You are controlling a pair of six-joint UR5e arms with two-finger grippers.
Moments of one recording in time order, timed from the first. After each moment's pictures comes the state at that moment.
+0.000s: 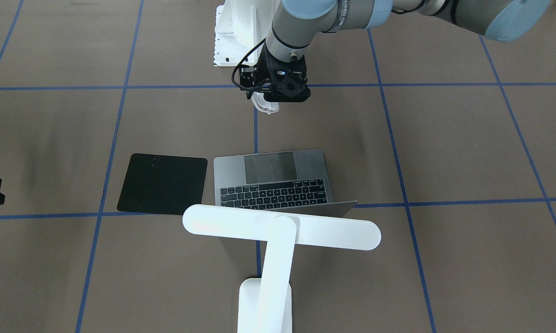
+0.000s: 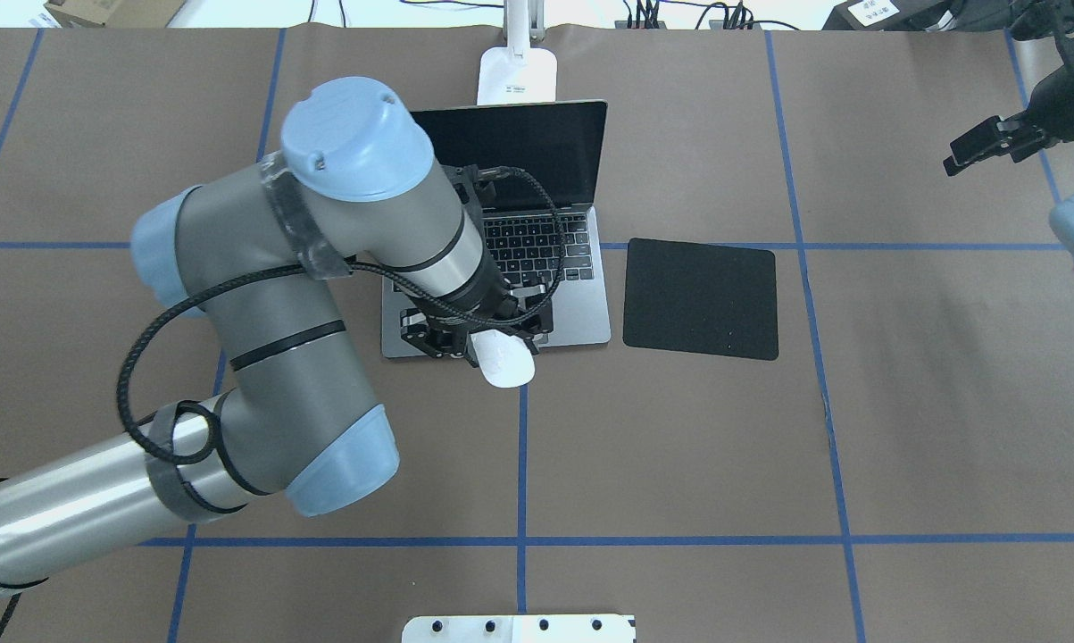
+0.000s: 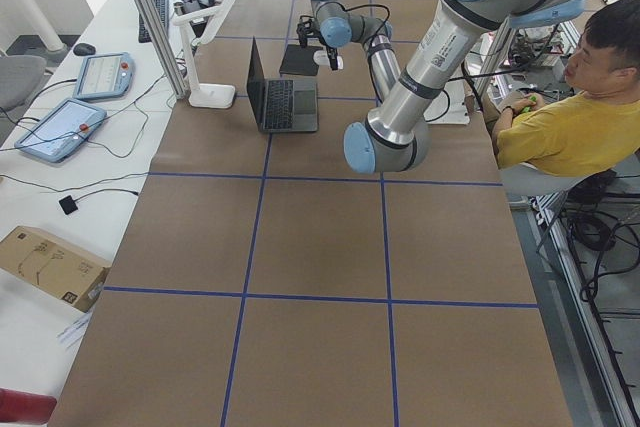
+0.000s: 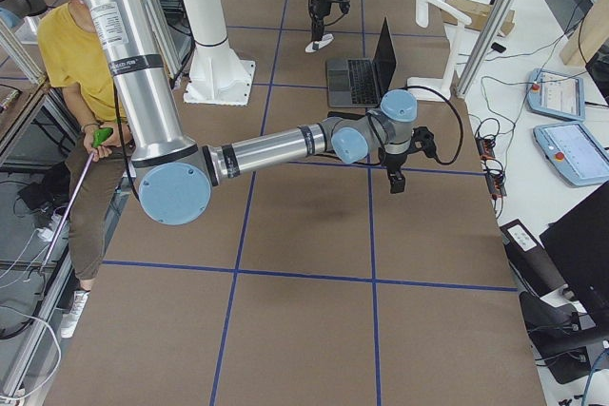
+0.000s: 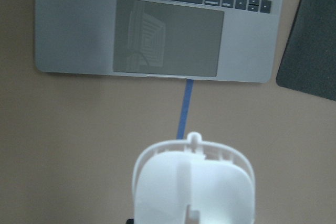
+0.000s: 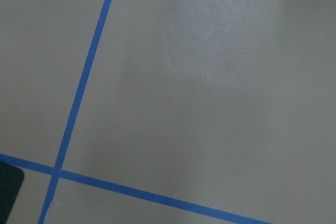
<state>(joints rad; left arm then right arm) -0.57 -2.42 -1.71 -1.51 -2.14 -1.39 1.23 -1.30 1.56 -1.31 2.26 0.36</state>
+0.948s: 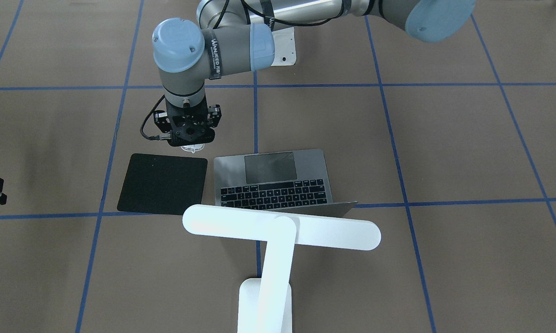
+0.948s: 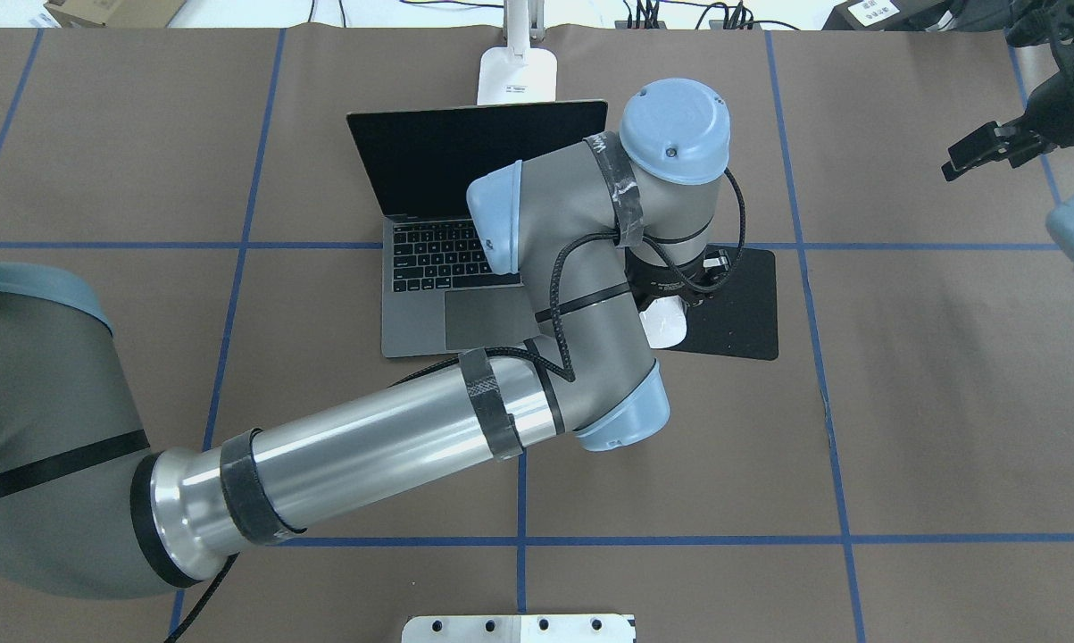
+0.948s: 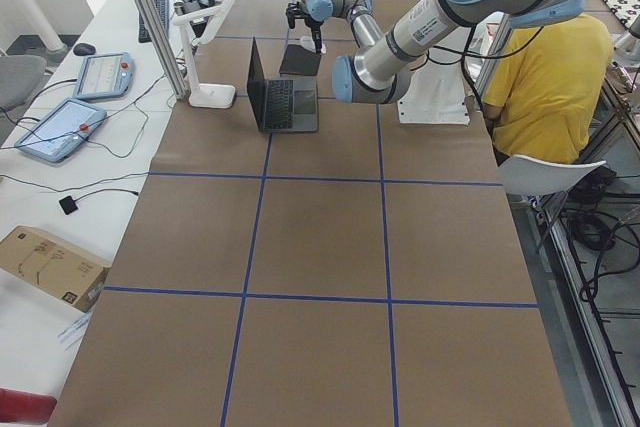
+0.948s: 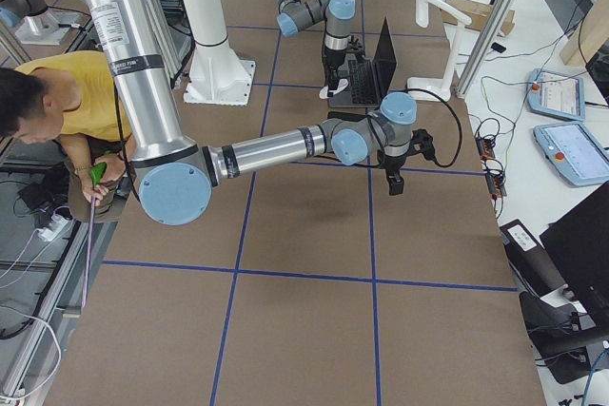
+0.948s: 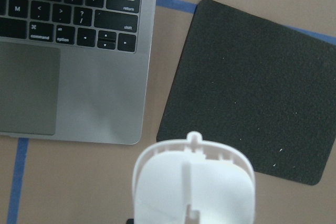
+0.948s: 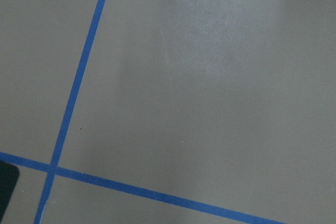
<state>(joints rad) -0.50 -2.84 -1.07 -1.67 -2.02 -1.43 1.22 -1.31 1.55 -1.31 2.26 0.36</state>
